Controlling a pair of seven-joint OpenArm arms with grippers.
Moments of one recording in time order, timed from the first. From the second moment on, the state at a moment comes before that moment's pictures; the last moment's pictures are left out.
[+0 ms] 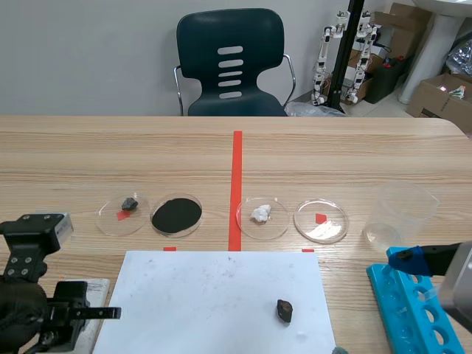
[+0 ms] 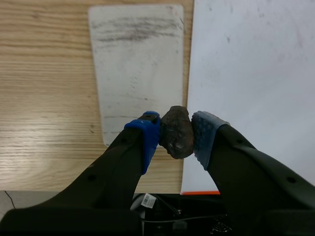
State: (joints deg) left arm 25.9 -22.4 7.6 109.7 -19.5 17.2 56.1; right arm -60.9 27.9 10.0 122.3 -8.2 28.3 11.4
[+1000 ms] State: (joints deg) left arm 17.7 -22.9 5.2 98.7 -23.5 14.9 63.5; right arm -60.9 27.9 10.0 122.3 -8.2 28.3 11.4
